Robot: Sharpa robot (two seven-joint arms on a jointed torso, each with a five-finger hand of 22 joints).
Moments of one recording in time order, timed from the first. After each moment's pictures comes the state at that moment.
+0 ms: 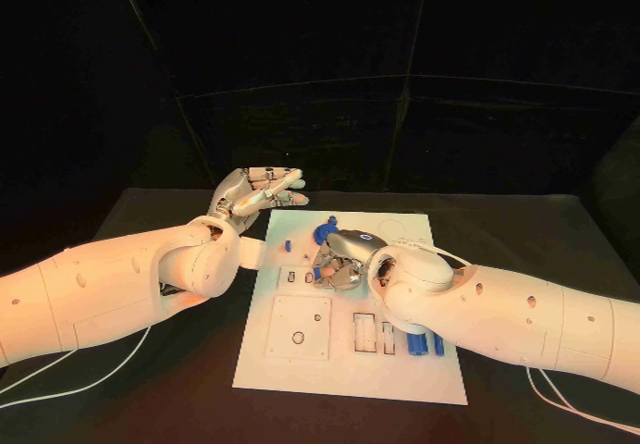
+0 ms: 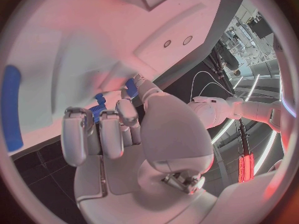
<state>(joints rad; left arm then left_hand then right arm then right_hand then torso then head) 1.24 -0.87 -0.07 1.53 0.03 -0.37 0.57 1.36 0.01 0.01 0.13 0.07 1.00 0.20 0.11 0.07 1.11 0.15 0.10 0.07 1.20 0.09 0.17 0.20 0.18 1.00 0.21 0.26 0.10 1.17 -0.48 -0.06 1.46 -1.51 -0.26 -0.33 1.32 -0.09 0.18 0.08 0.14 1.01 0.15 0.08 0.07 1.33 0.06 1.17 1.22 1.47 -0.02 1.47 1.31 0.04 1.45 0.10 1.50 1.31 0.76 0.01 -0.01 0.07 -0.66</state>
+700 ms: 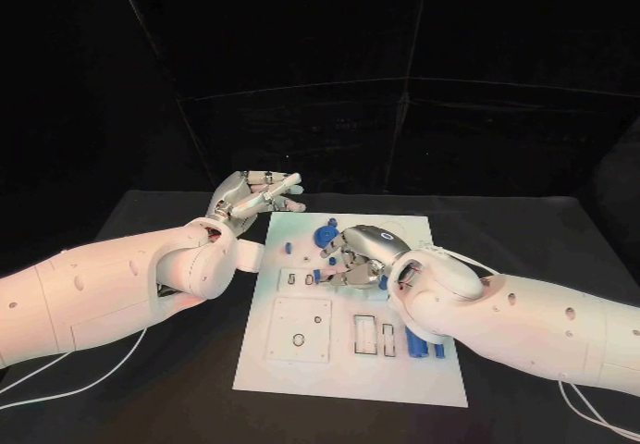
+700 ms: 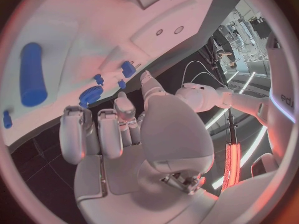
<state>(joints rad) 1.24 -0.88 -0.07 1.53 -0.01 -0.37 0.53 1.35 0.02 0.00 0.13 0.07 1.07 0.17 0.12 0.07 1.21 0.10 0.11 0.08 1.37 0.04 0.24 0.27 0.18 1.13 0.16 0.32 0.12 1.17 -0.61 -0.06 1.57 -1.49 -0.42 -0.21 1.33 -0.09 0.02 0.14 0.15 0.93 0.17 0.07 0.07 1.27 0.08 1.11 1.17 1.47 0.00 1.45 1.31 0.04 1.43 0.12 1.48 1.31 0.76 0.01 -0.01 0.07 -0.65</state>
